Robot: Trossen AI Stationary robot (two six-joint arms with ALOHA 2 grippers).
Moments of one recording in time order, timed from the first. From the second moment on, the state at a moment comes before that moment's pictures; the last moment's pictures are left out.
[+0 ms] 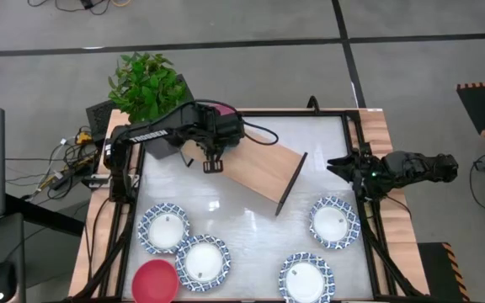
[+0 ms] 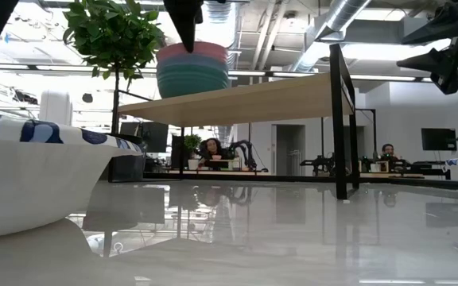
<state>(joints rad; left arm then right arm) 0.15 1.89 2.17 -1.57 -0.24 0.11 0.23 0.02 0.40 -0.55 0.45 0.71</state>
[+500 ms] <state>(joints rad) 0.14 1.89 2.17 -1.57 -0.25 0.16 0.23 0.02 0.40 -0.55 0.45 0.71</state>
